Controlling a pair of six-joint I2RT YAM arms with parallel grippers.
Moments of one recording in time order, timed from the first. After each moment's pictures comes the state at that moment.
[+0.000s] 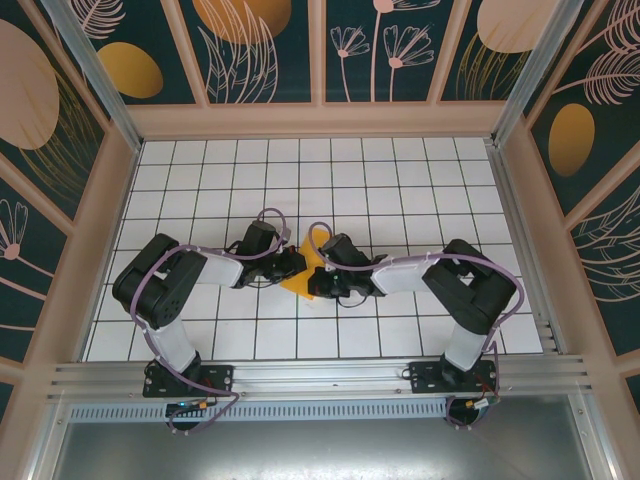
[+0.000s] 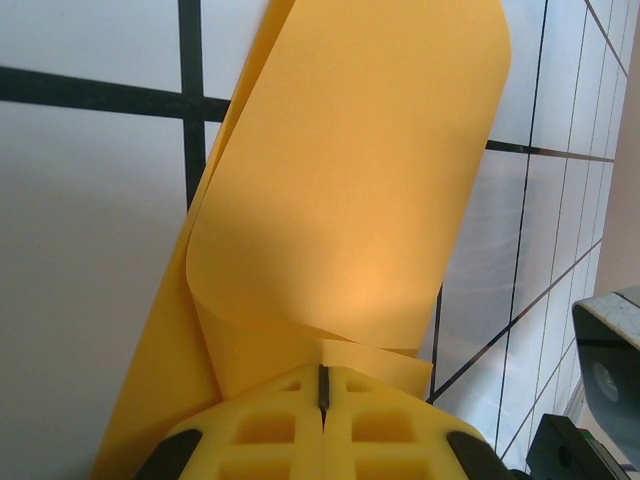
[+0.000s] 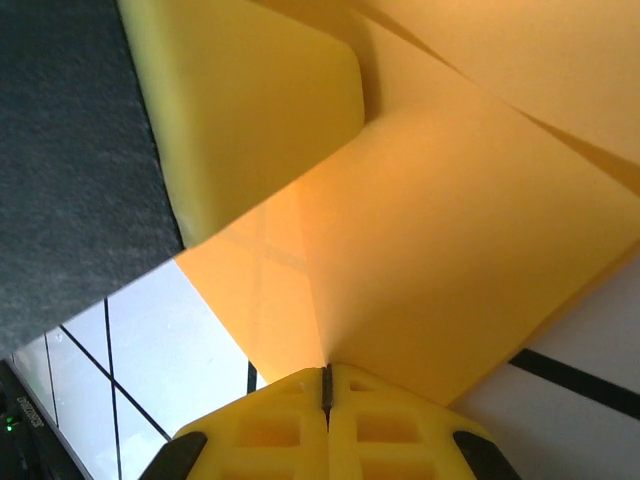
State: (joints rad) left arm -0.53 1.78 0.65 0.33 0.52 -0.90; right arm 0.88 1.75 0.77 0.07 -0.34 0.87
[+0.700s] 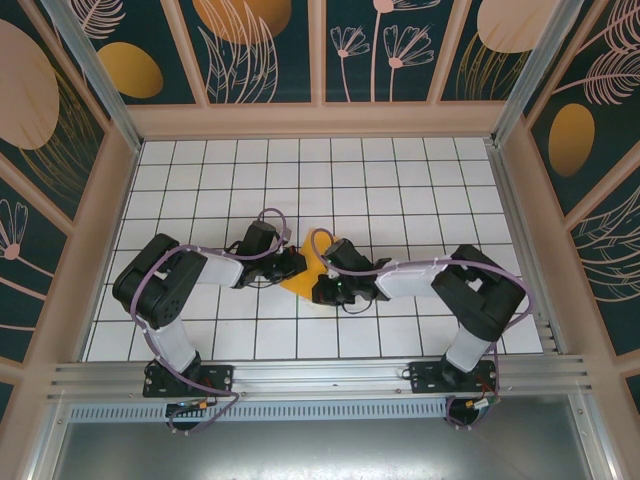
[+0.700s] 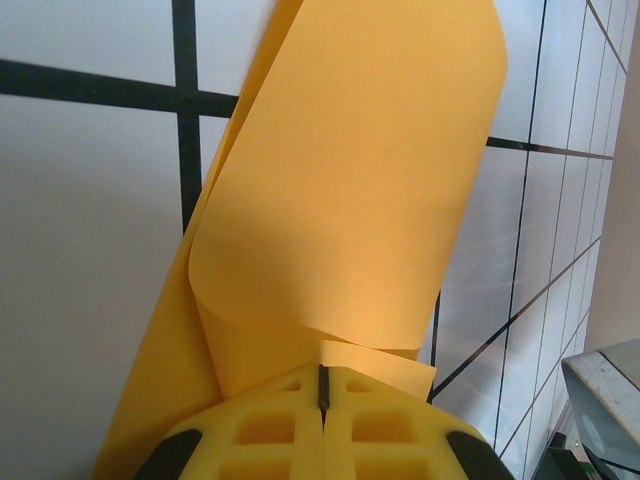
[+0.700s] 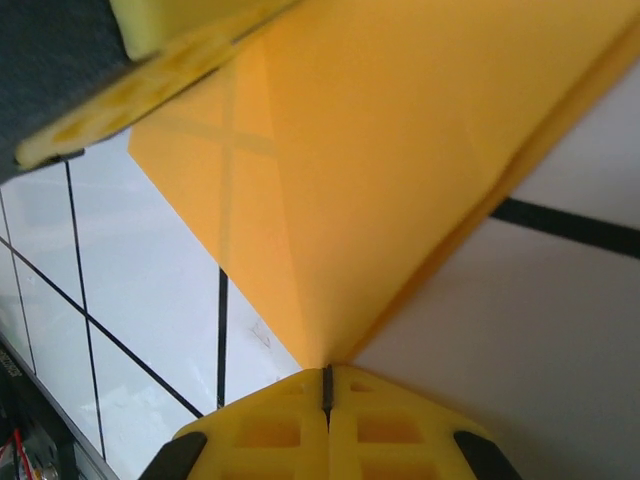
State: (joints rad) left arm -0.53 1.78 0.65 0.33 0.53 -0.90; right arm 0.90 1.68 0.74 -0.03 -0.36 0.85
